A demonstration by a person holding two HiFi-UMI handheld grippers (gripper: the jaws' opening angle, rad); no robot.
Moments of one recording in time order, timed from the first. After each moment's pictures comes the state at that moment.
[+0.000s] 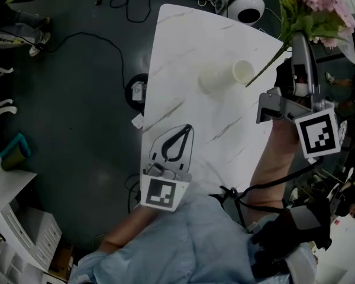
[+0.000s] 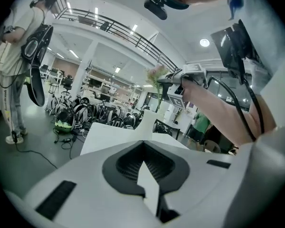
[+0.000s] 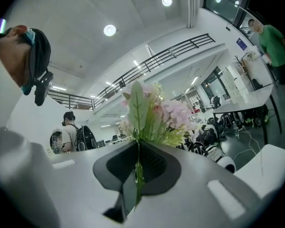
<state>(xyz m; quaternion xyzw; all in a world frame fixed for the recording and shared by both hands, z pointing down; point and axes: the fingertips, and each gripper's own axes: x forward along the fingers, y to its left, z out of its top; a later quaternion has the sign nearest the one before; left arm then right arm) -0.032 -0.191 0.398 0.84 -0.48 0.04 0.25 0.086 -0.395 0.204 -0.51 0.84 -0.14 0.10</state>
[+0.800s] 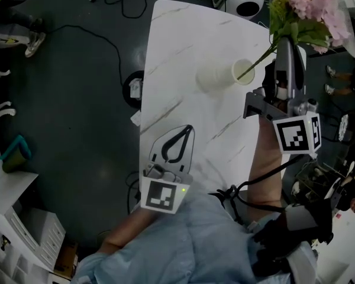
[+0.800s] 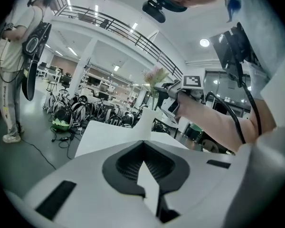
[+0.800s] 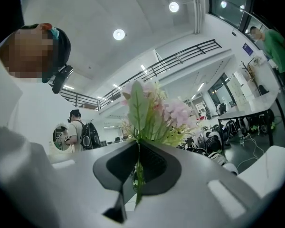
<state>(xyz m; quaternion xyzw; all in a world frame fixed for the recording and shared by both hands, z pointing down) -0.026 -0.192 0.407 0.85 -0.47 0.04 0.25 0.085 -0.384 0.251 -0.50 0.85 -0.09 0.11</state>
